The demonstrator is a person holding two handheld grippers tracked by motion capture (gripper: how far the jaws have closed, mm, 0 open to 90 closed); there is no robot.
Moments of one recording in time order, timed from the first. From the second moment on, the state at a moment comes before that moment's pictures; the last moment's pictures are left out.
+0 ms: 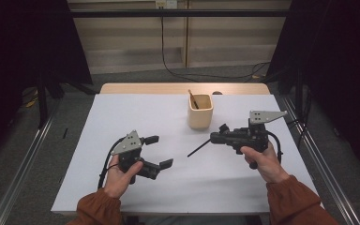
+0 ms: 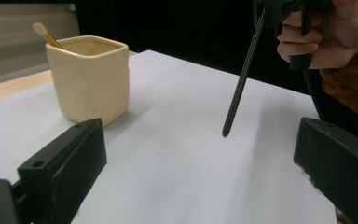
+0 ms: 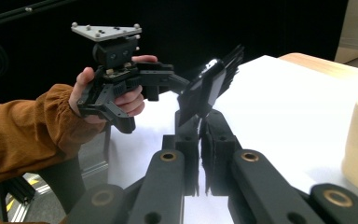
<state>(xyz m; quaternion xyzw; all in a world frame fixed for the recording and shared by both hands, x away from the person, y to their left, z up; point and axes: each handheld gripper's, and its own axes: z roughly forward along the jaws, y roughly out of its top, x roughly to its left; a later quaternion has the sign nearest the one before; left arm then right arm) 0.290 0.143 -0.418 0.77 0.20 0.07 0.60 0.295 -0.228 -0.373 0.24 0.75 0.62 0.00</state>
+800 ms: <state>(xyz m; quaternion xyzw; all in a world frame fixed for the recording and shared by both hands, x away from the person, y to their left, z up) 0.267 0.194 -0.428 0.76 0.24 0.12 0.59 0.302 -0.254 -0.372 0.28 0.75 0.60 0.04</state>
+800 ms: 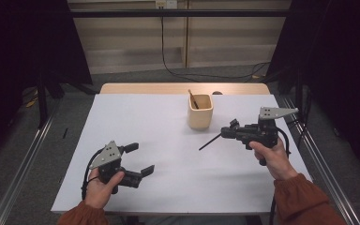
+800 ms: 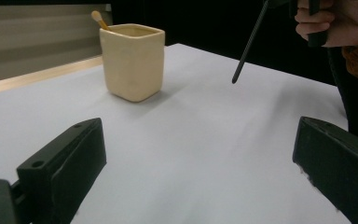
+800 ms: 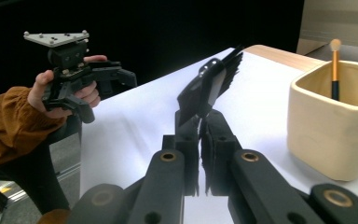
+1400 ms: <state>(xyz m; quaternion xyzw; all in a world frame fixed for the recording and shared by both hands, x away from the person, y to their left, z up) 0.258 0.193 -0.436 0.75 0.26 0.14 0.59 0.321 -0.256 -0.360 0.30 0.75 0.59 0.07</state>
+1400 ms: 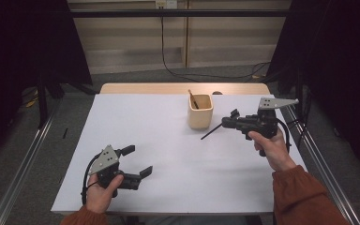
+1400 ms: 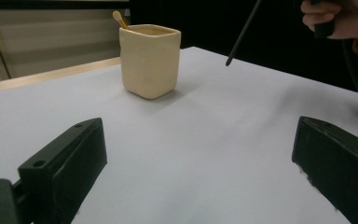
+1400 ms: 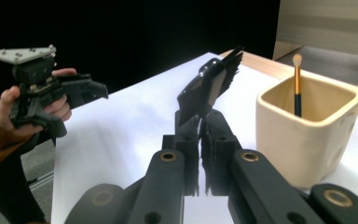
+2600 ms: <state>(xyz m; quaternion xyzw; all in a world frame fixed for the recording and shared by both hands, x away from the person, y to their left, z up) 0.253 0.214 -0.439 0.74 0.29 0.16 0.58 0.389 -0.264 -0.320 0.34 0.74 0.57 0.11</state>
